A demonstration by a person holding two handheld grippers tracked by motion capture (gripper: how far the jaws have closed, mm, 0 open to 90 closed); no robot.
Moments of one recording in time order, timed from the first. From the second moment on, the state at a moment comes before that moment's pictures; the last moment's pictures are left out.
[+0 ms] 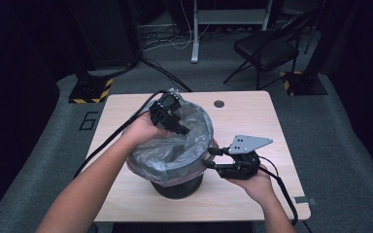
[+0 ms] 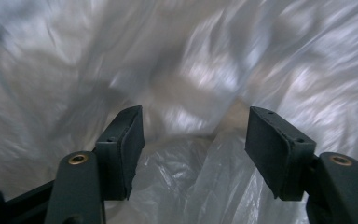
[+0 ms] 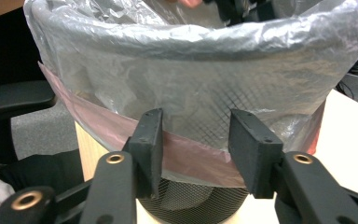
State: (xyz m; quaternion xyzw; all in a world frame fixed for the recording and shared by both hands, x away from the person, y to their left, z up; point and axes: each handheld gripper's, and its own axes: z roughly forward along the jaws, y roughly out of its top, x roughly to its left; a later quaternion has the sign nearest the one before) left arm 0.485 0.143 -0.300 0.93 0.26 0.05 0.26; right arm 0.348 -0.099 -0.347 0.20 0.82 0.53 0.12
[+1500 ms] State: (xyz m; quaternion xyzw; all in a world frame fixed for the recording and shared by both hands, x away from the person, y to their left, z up) left arm 0.393 0.332 -0.265 0.83 0.32 0.15 0.44; right arm 0.350 -0.121 -0.350 0.25 0.81 0.50 0.16
